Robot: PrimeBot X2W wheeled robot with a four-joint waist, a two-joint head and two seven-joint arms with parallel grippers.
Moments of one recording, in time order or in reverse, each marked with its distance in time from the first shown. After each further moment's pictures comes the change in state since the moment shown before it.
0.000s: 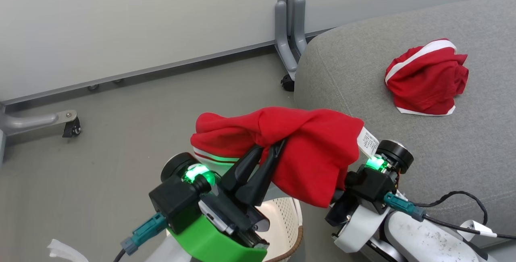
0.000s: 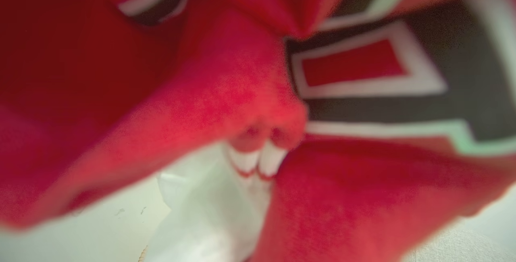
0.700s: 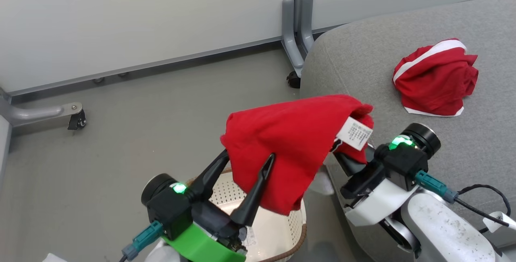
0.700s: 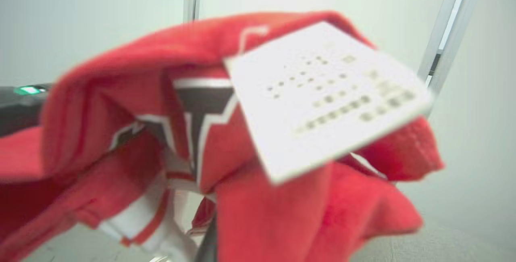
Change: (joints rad) left arm 0.070 0.030 0.054 0.107 0.073 0.000 0.000; right arm 0.043 0.044 -0.189 -0.040 0.009 0.000 0.000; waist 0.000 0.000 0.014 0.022
